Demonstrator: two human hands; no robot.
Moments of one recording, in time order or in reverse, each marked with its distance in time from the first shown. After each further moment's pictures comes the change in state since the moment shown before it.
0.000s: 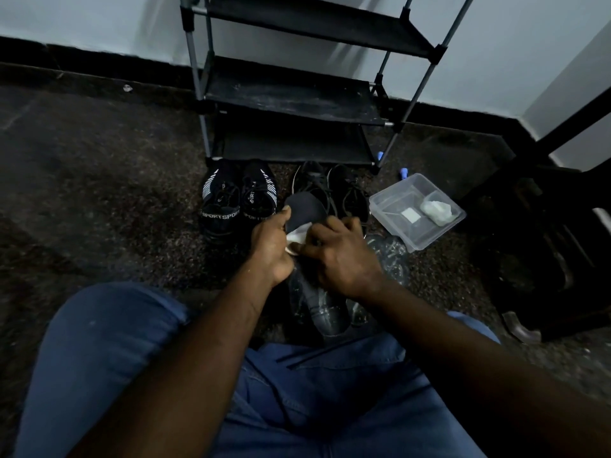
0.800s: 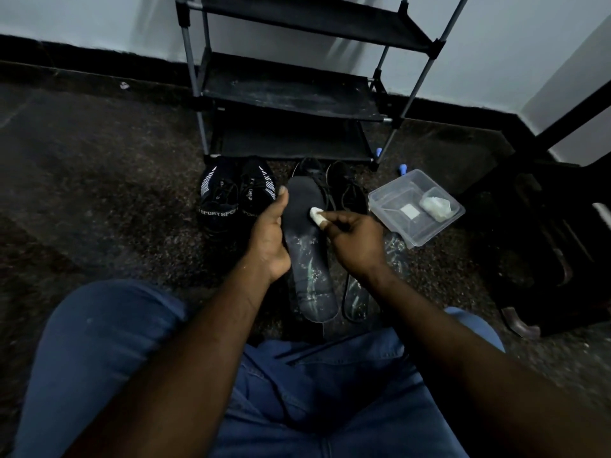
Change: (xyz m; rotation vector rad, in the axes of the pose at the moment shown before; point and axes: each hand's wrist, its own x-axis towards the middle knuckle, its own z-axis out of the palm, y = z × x) left_hand -0.022 0.004 0.010 0.000 -0.190 0.109; right_hand 0.006 0.008 0.001 1.030 0.230 0.843
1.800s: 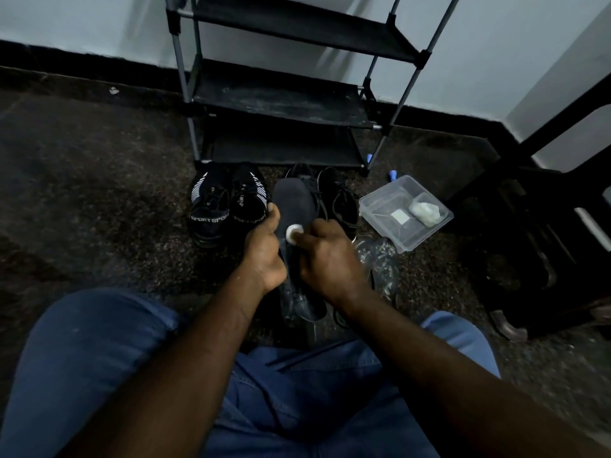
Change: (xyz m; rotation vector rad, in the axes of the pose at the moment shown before) left_hand -0.002 -0.009 0.001 -0.033 0.044 -0.099; right_hand -0.023 -0.014 0.013 -0.810 -0.078 -0.540
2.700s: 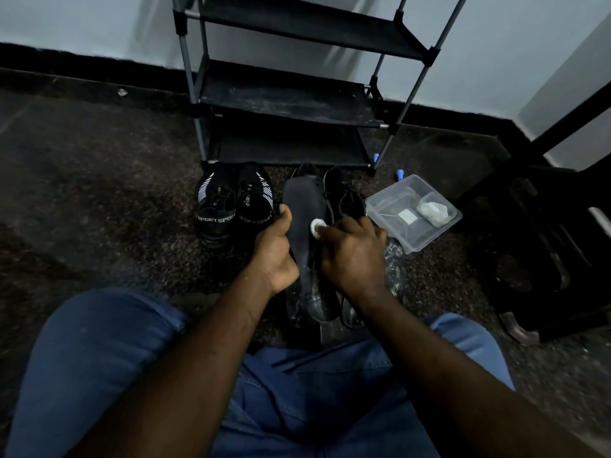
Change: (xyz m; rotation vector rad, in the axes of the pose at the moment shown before) left_hand -0.006 0.000 0.007 -0.031 -0.011 -0.059; right_hand -0.006 0.013 -0.010 -0.156 0.013 0.250
